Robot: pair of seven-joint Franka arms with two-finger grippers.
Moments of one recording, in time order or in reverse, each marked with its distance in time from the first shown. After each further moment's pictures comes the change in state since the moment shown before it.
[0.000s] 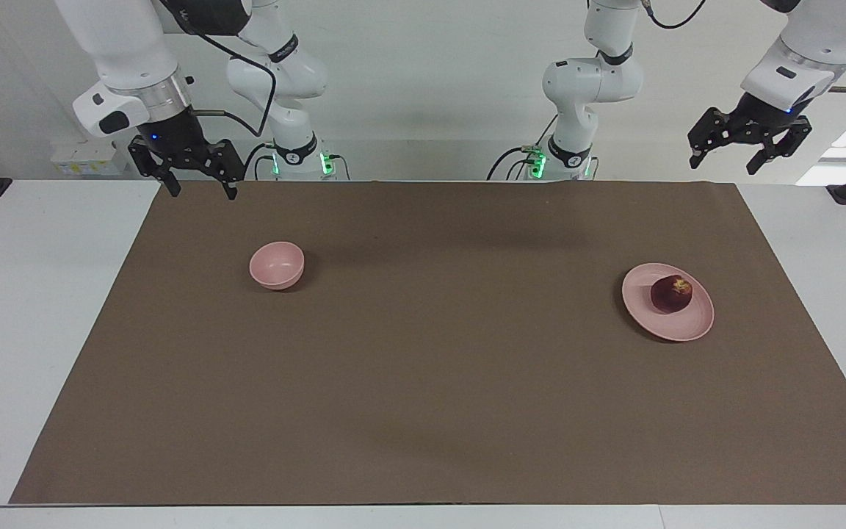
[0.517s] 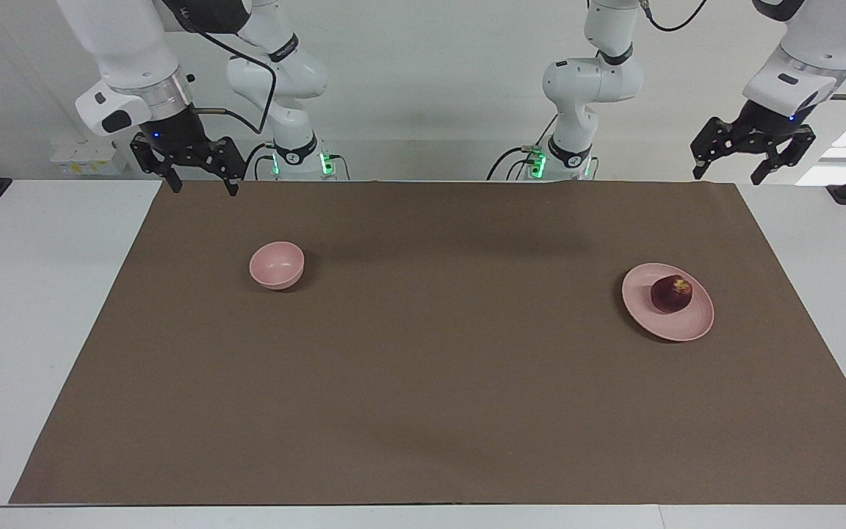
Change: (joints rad) left arm 0.005 0.000 0.011 -0.072 0.000 0.151 0.005; right arm 0.001 -0.023 0.001 -0.034 0.005 -0.020 0.000
